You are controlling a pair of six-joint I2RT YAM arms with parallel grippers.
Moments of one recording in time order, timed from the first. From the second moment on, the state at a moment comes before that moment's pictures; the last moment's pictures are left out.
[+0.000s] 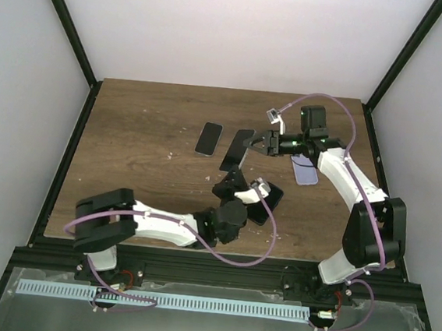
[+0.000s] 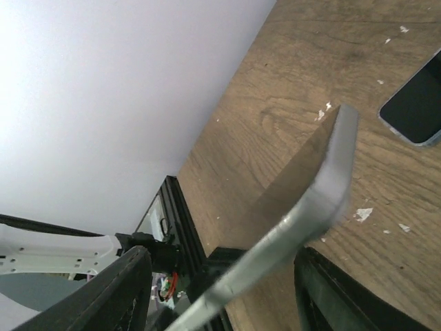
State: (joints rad) left arm -1.29 1.70 0.88 0.67 -1.23 0.72; right arm 0.24 1.56 1.20 -0.37 -1.11 0.28
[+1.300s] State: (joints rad) left arm -1.30 2.07 1.08 1.50 -1.34 1.68; right arm 0.25 1.54 1.13 -0.24 -1.16 0.59
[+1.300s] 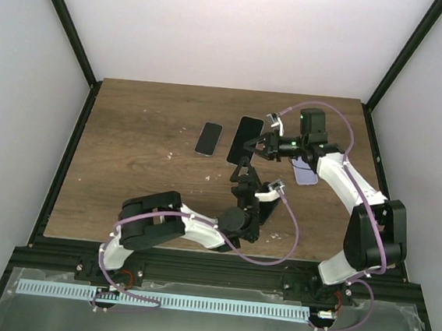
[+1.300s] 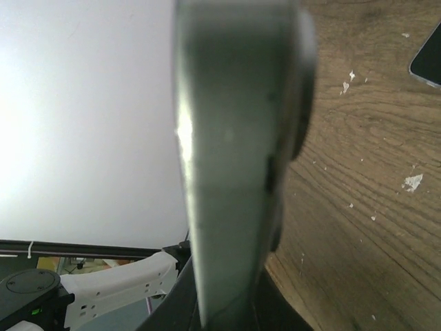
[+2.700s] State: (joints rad) left arm -1.06 0.75 0.70 -0.38 -0.12 -0.40; right arm 0.11 2.18 1.63 -0.92 -1.04 -0.19
